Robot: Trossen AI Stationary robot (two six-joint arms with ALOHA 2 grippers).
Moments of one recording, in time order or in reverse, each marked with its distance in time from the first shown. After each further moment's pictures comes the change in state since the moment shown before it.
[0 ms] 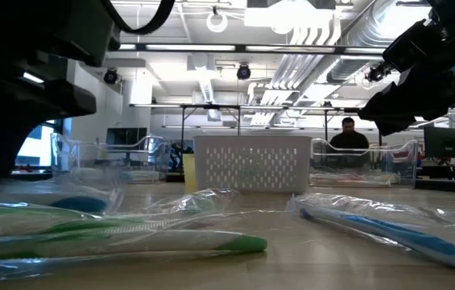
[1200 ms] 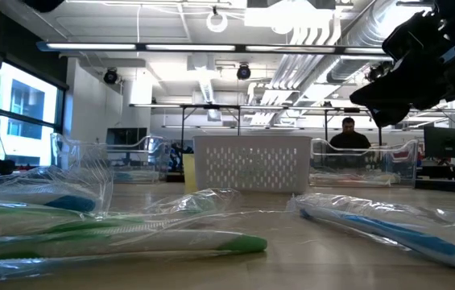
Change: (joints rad) left arm -0.109 -0.135 0.078 0.117 -0.132 0.162; right arm 0.000 0.000 0.000 0.091 0.037 0.003
